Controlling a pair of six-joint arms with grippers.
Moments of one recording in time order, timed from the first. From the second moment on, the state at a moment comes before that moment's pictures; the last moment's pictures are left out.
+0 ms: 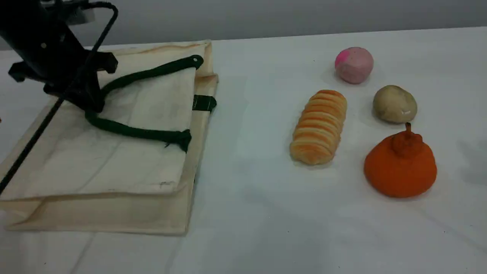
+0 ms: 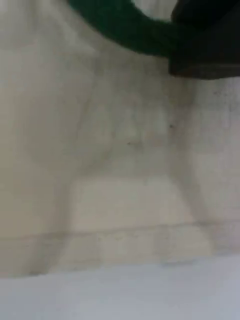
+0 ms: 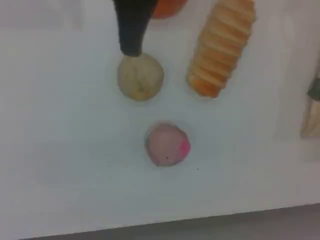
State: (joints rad) left arm -0.08 2.07 -1.26 -0.18 0.58 0.16; right arm 0.04 1.23 -1.02 0.32 0.72 -0.18
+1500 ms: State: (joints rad) left arm -0.25 2.01 -1.87 -0.29 1.22 0.62; right arm 0.04 1.24 -1.02 0.31 0.68 -0.20
